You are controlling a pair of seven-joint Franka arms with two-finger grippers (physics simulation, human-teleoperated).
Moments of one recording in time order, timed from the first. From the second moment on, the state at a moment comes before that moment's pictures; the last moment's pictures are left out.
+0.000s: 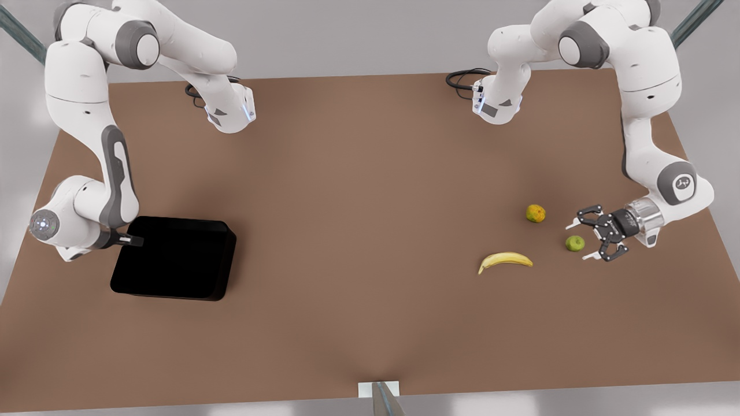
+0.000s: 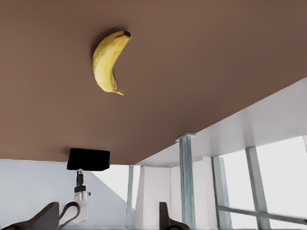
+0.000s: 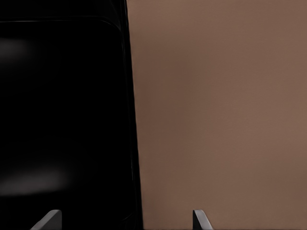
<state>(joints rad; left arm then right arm) 0.01 0.51 0.47 -1.86 -1.38 1.58 -0.80 -0.21 0.45 -0.18 -1.95 -0.07 2.23 -0.17</state>
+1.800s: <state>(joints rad) 0.15 0.87 0.52 -1.82 -1.44 1.56 -0.38 0.28 0.69 0.06 -1.45 0.08 2.19 -0.20</state>
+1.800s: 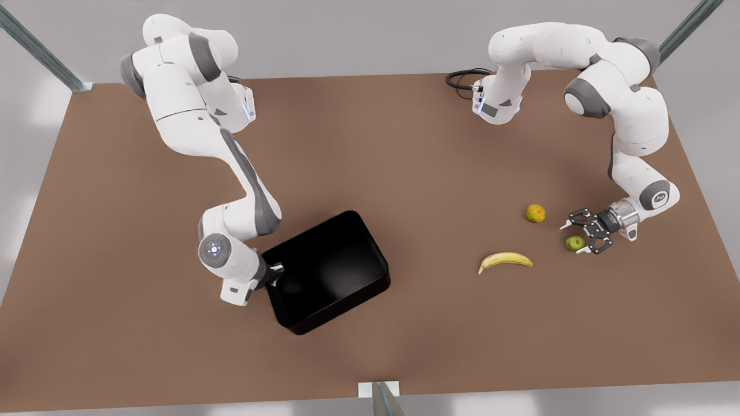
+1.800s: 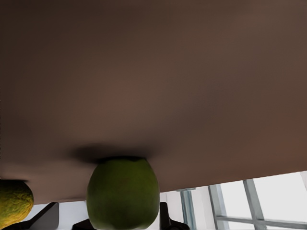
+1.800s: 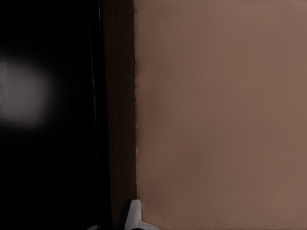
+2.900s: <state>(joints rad) 0.17 0.90 0.47 -1.83 -1.54 1.57 -0.43 0.26 0.42 -0.13 -1.14 0.16 1.41 -0.20</state>
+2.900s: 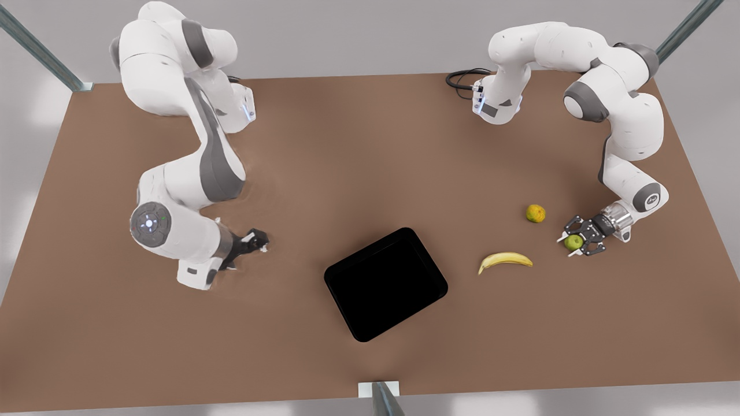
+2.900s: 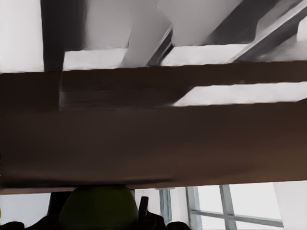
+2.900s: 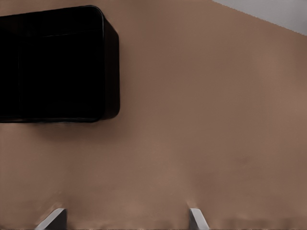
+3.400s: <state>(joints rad) -0.13 0.54 0.27 -1.74 -1.87 2.07 -1.08 0.12 0.10 -0.12 -1.33 -0.09 1.23 -0.20</state>
